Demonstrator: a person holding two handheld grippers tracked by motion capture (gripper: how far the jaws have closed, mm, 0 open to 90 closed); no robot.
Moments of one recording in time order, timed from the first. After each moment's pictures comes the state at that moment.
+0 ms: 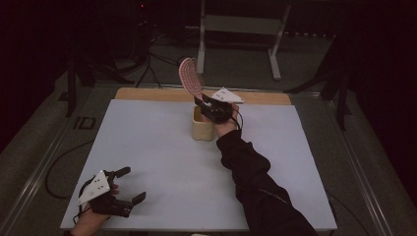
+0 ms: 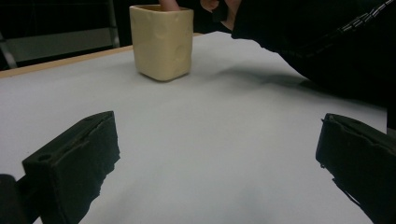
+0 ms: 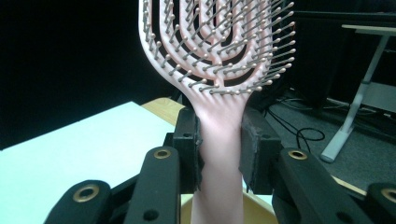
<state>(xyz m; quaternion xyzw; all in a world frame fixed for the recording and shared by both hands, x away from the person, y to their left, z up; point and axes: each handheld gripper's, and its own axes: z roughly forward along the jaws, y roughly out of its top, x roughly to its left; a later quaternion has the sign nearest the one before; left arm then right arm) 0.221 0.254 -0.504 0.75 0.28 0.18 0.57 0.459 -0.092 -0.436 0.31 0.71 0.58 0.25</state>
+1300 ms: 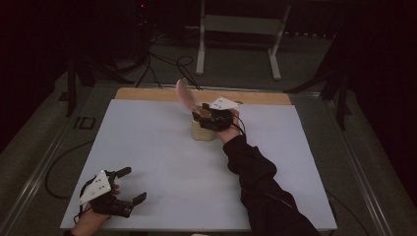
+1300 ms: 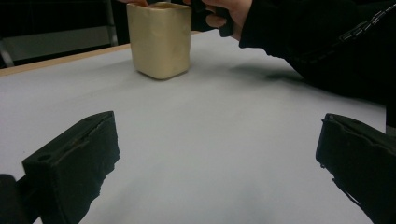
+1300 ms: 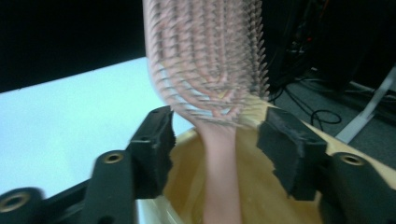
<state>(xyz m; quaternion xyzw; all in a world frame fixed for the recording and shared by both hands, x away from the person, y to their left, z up) 0.221 0.252 -0.505 0.75 0.28 0.18 0.57 0.455 -0.099 -0.464 0.28 0.77 0.54 0.21</state>
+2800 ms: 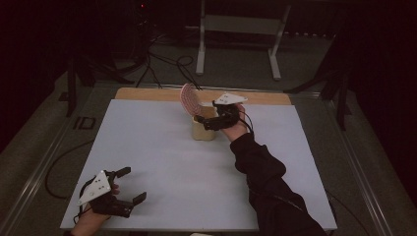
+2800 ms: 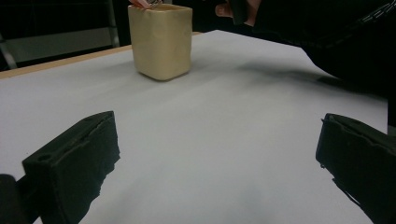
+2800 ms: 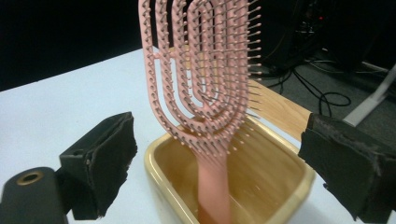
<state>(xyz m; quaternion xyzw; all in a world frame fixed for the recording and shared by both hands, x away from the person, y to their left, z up) 0.221 0.253 -0.503 0.75 0.28 0.18 0.57 0.453 -0.116 -0.439 0.29 0.79 0.51 0.19</state>
